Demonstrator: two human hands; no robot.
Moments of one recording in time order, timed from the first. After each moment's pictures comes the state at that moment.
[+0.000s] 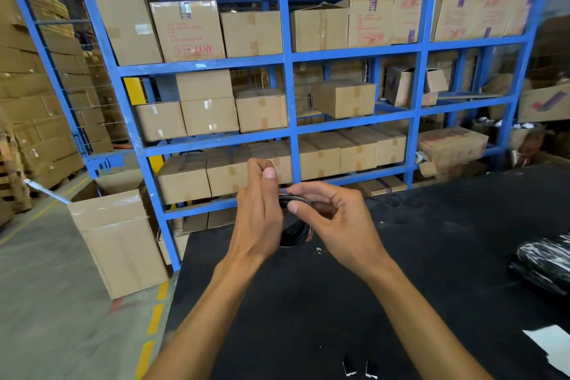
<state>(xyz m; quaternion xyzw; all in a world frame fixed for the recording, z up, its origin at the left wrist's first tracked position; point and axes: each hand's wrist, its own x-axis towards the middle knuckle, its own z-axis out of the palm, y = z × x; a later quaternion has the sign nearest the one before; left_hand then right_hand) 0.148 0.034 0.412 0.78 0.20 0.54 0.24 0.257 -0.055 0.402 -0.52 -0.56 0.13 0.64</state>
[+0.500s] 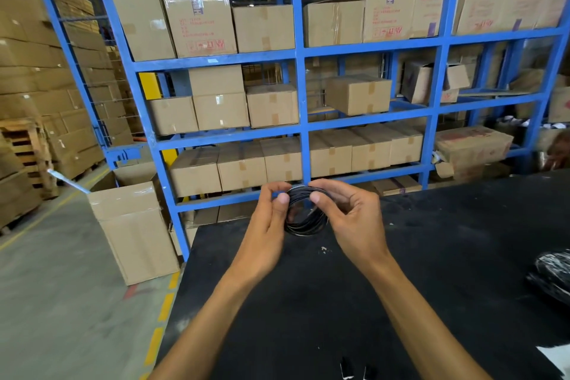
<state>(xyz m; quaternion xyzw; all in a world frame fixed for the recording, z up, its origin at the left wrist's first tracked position) 0.163 0.026 0.383 0.76 0.20 0.45 0.42 0.303 -0.038 0.382 -0.49 -0.50 0.10 0.70</state>
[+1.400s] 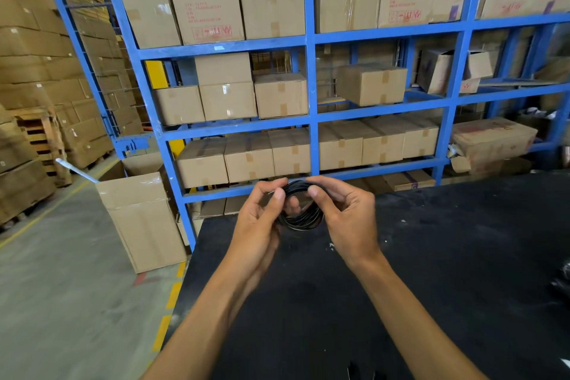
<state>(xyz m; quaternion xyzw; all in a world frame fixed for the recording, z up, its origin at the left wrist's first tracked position) 0.169 0.054 0.377 0.57 0.15 0.48 0.66 0.307 0.012 0.364 -0.45 -0.48 0.14 0.74</state>
